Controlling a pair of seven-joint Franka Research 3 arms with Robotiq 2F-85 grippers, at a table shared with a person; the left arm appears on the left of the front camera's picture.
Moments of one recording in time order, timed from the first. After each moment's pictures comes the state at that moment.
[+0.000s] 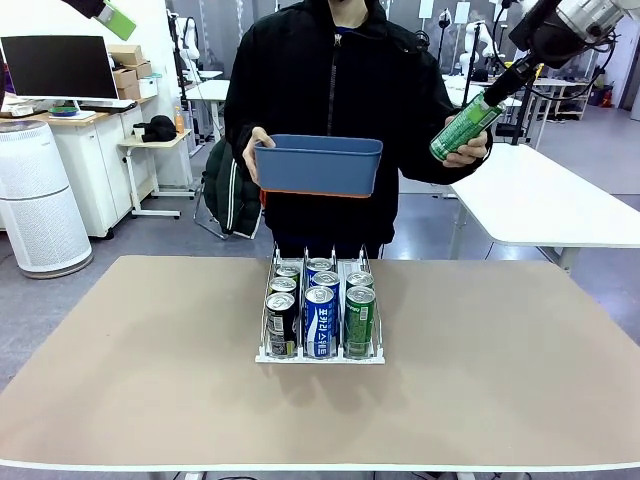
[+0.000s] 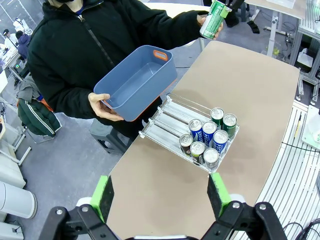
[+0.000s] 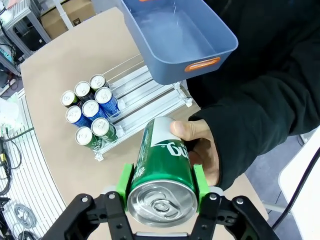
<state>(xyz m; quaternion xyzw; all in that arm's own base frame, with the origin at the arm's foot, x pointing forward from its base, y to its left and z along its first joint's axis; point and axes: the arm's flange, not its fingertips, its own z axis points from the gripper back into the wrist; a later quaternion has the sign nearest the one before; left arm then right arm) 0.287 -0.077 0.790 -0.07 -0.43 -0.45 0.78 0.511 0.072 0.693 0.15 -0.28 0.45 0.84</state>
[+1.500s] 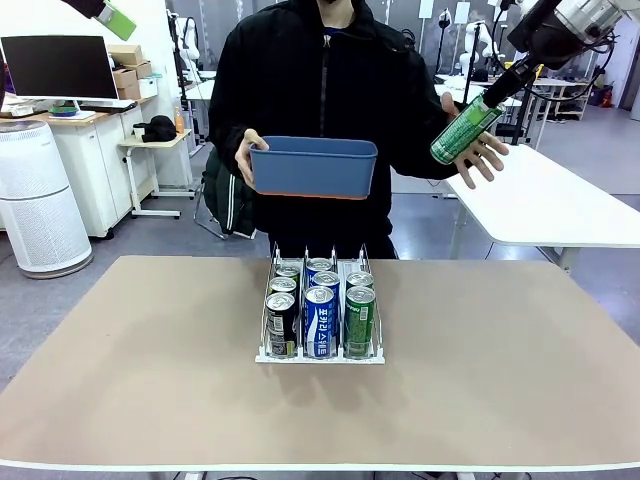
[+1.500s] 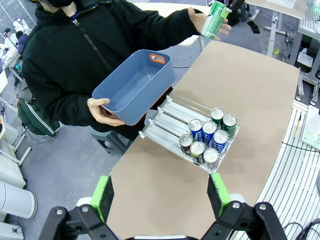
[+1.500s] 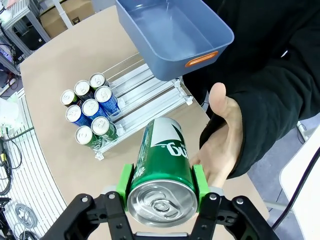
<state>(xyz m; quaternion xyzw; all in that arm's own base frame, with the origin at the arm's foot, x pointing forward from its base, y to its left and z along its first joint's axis) 0.287 -0.077 0.790 -0.07 -0.43 -0.45 0.78 0.511 0.073 0.692 0.14 -0.28 0.45 0.84</state>
